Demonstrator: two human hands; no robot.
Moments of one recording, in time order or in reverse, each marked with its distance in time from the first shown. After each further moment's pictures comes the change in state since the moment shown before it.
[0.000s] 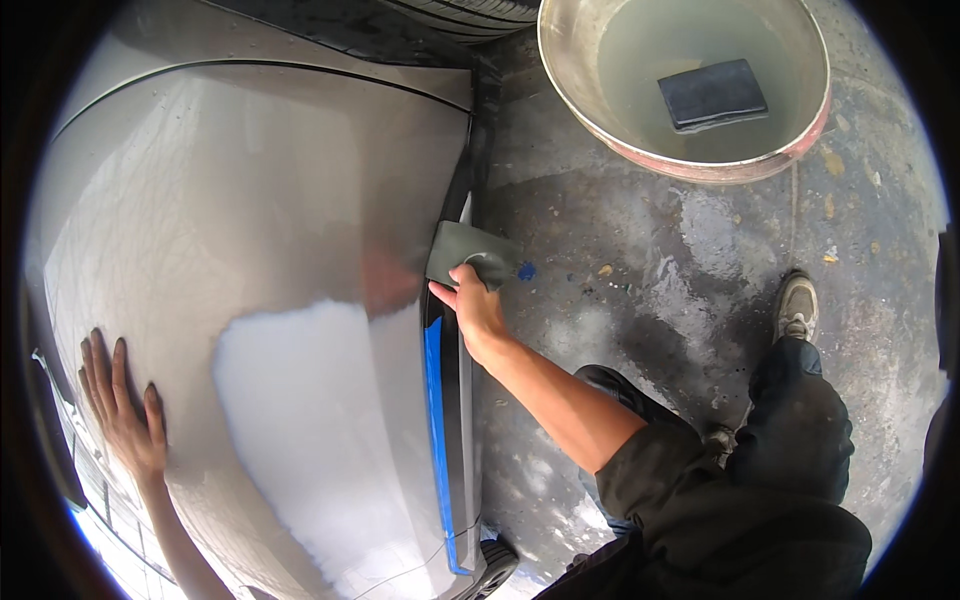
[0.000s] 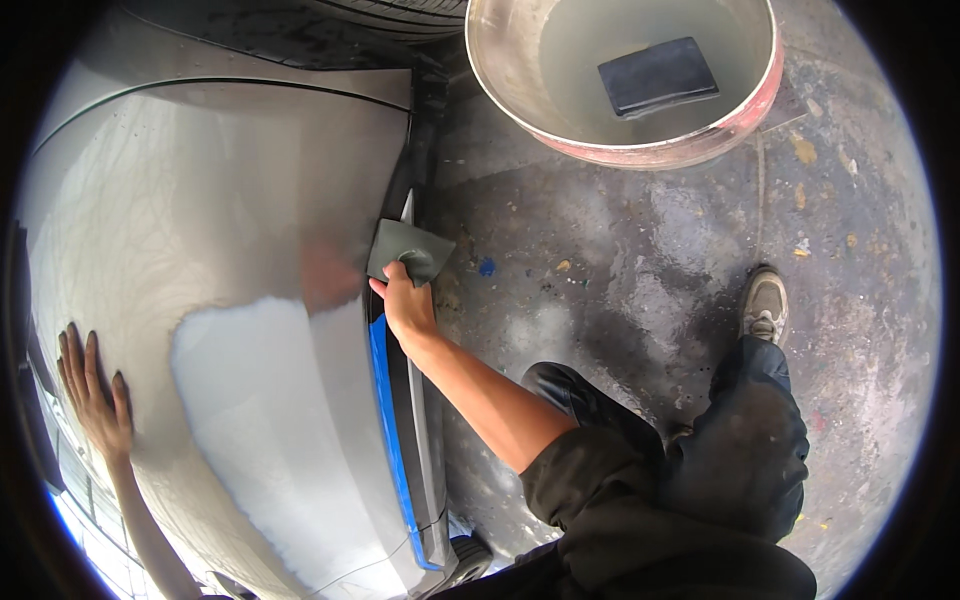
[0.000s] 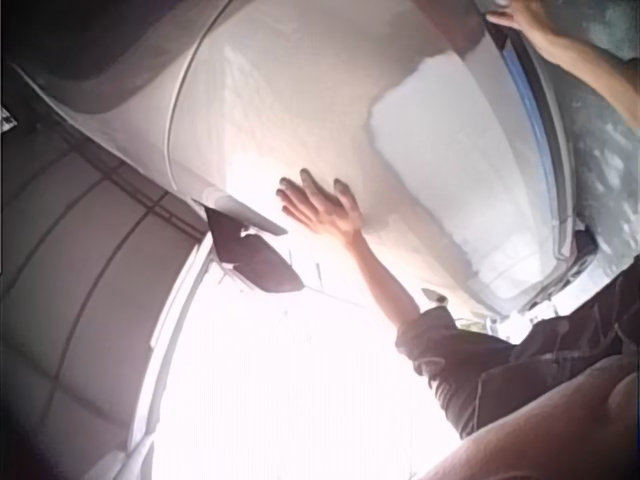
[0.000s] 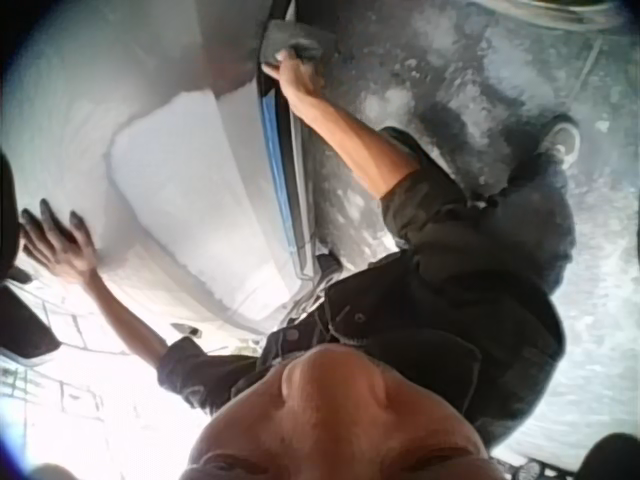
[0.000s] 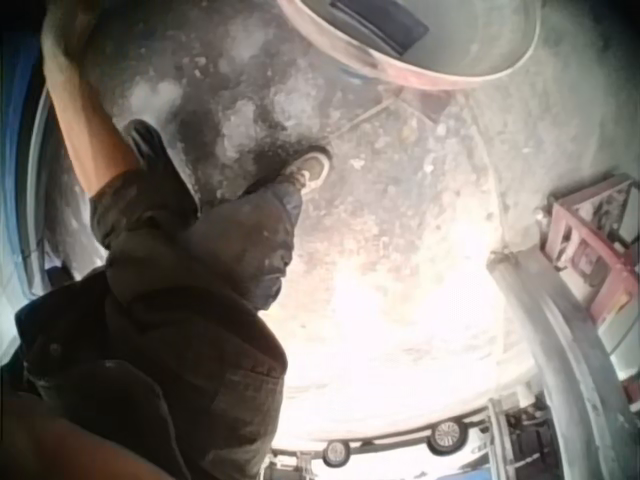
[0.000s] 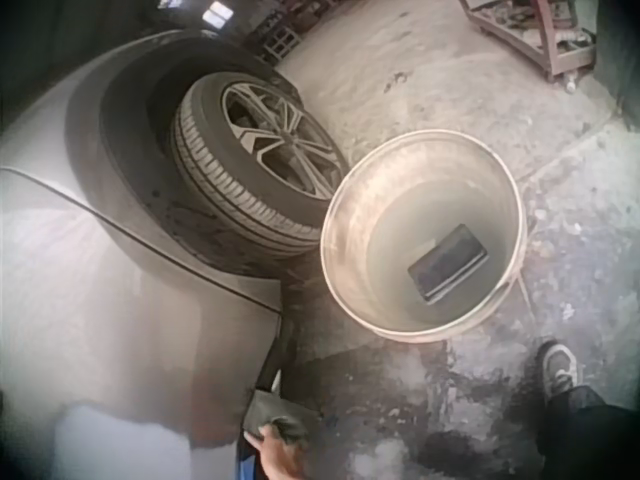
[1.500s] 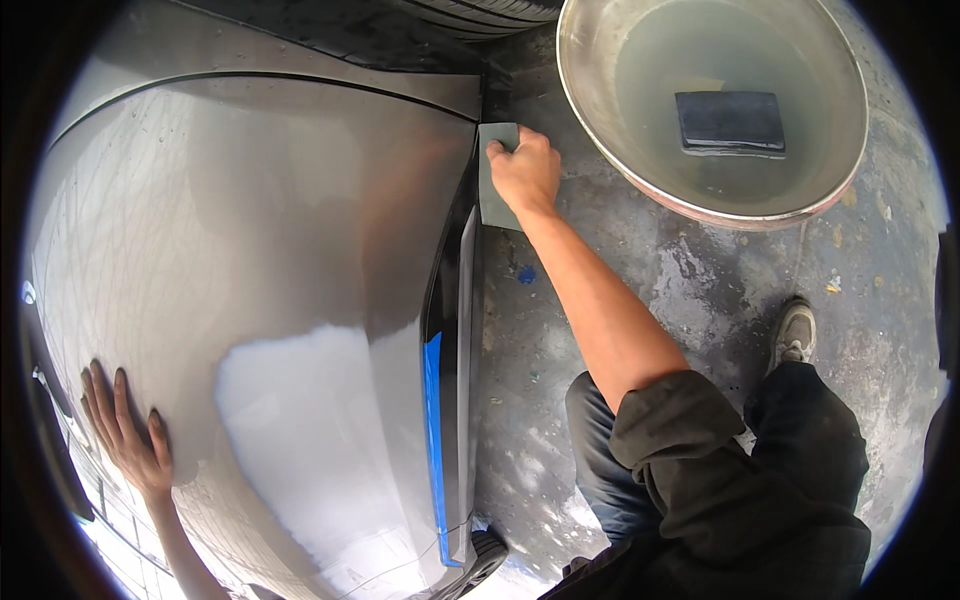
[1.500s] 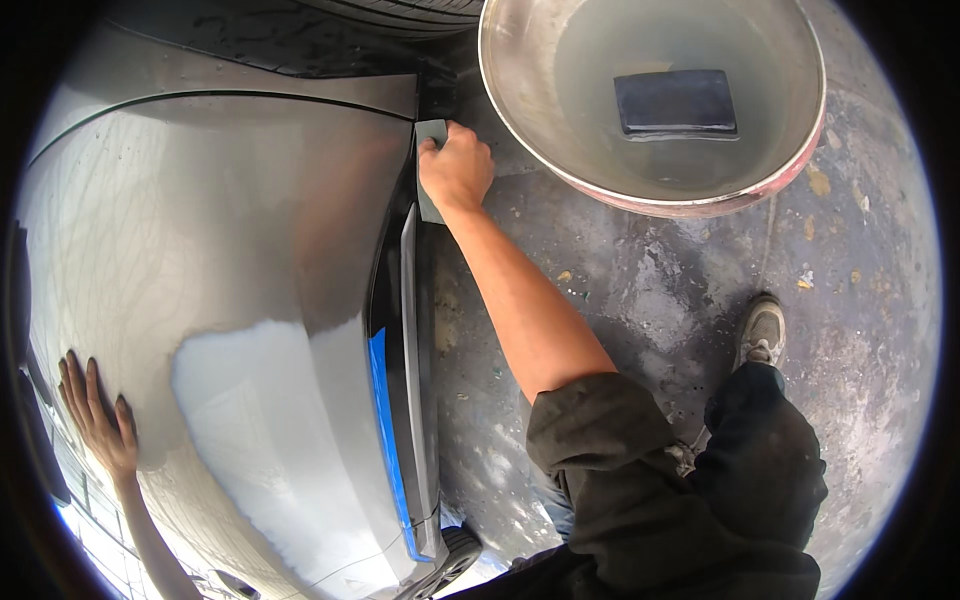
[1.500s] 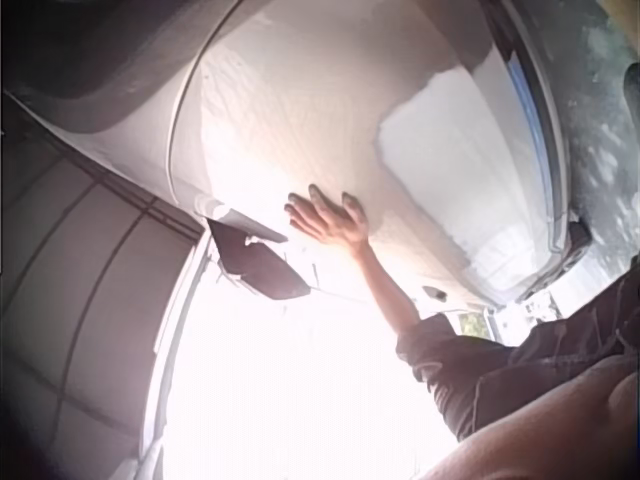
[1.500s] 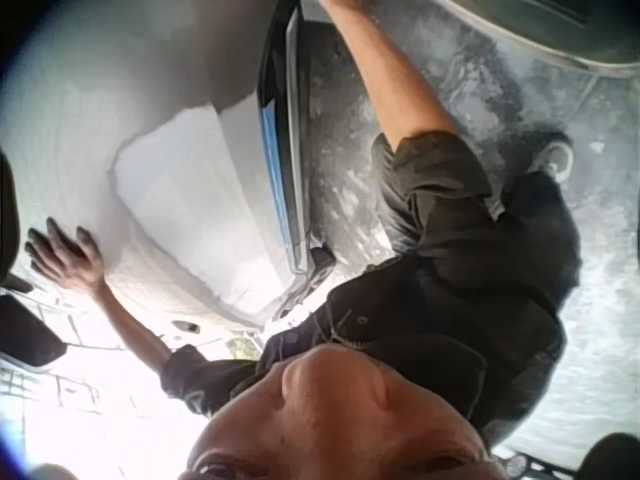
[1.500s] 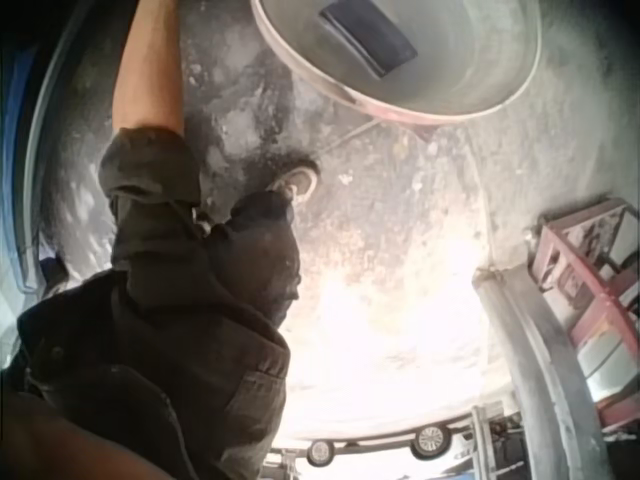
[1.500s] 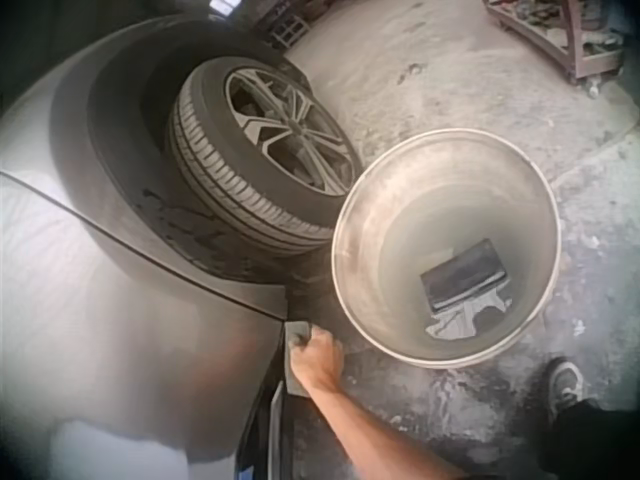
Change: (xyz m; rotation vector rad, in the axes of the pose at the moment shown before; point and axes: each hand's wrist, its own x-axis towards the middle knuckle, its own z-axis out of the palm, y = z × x) left_hand 0.003 0.002 -0.003 -0.071 0.014 0.017; right_hand 0.129 -0.138 0.022 -0.987 0.275 -0.722
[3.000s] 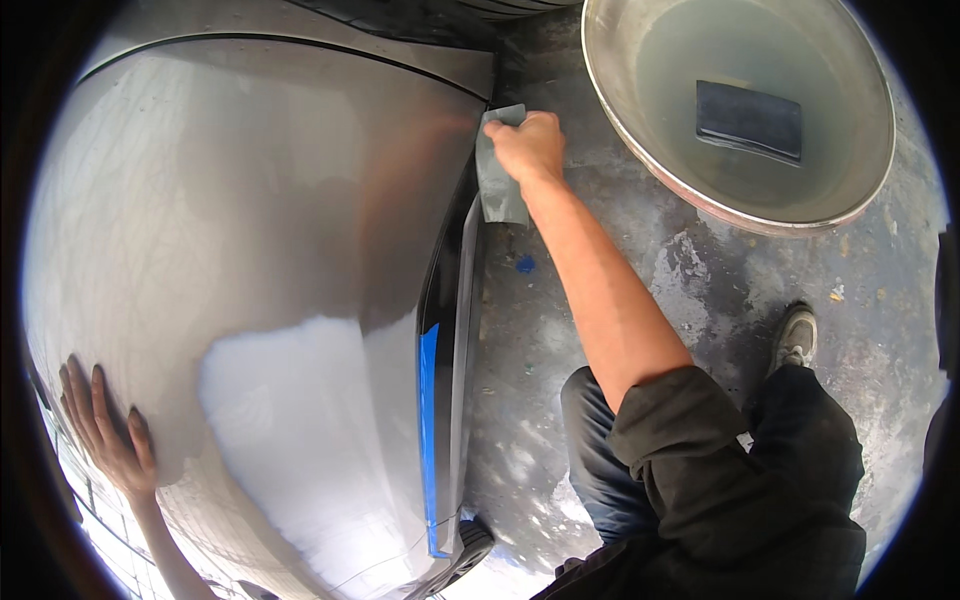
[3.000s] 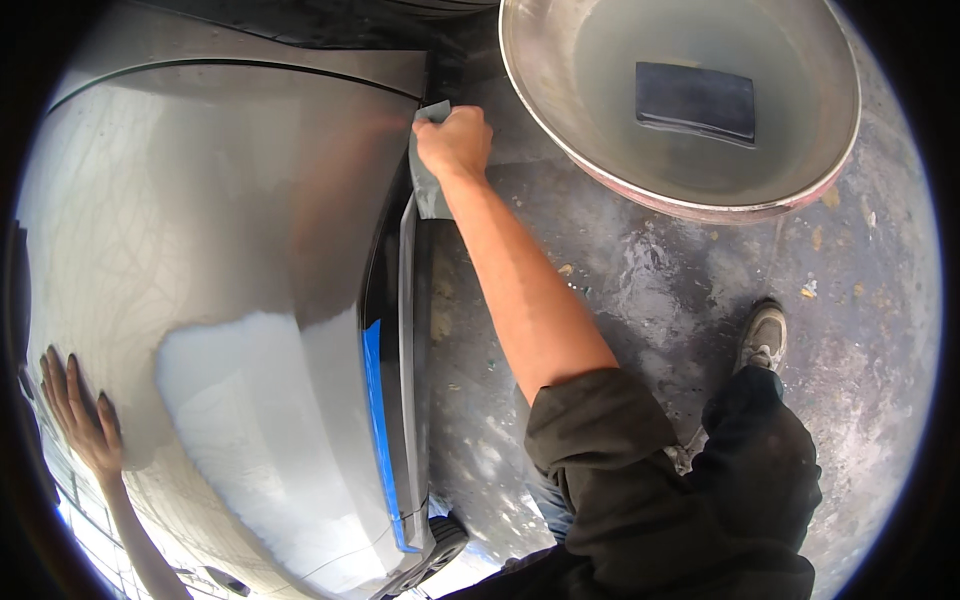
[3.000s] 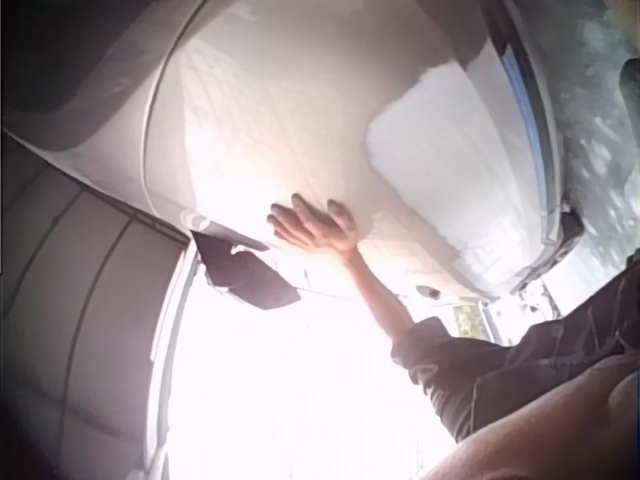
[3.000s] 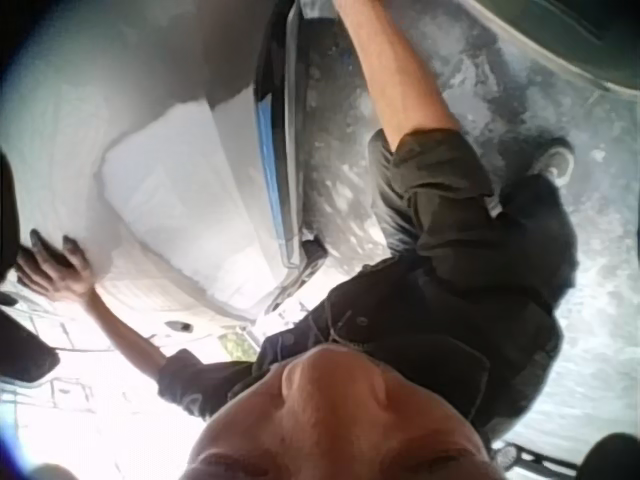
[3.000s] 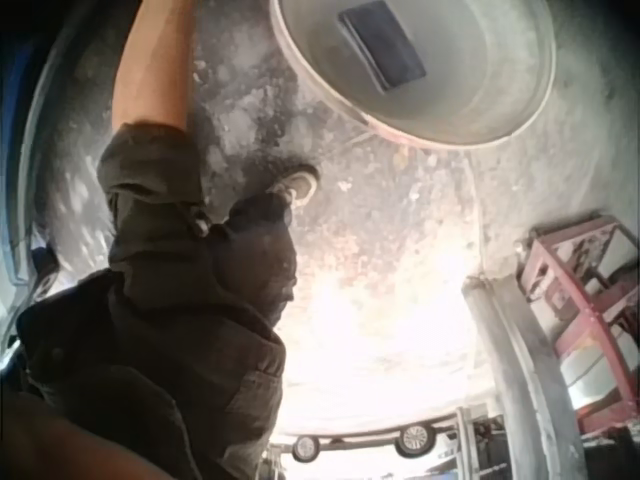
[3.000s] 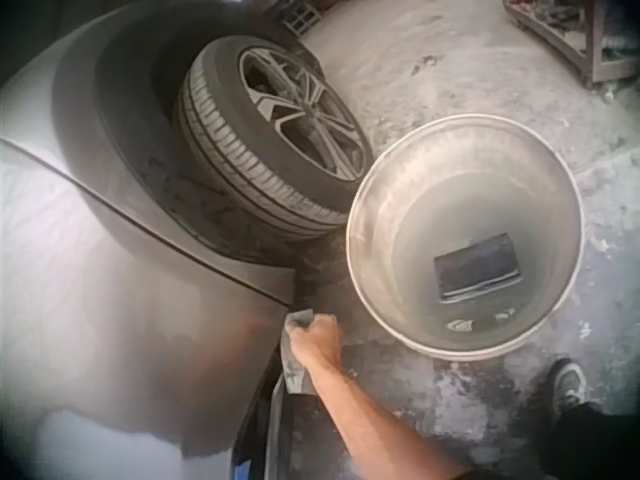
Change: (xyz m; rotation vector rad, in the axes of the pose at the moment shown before) left_hand -0.005 -0.013 0.004 0.029 -0.007 0.054; right_hand 0.010 -0.009 0.008 0.075 -0.118 0.182
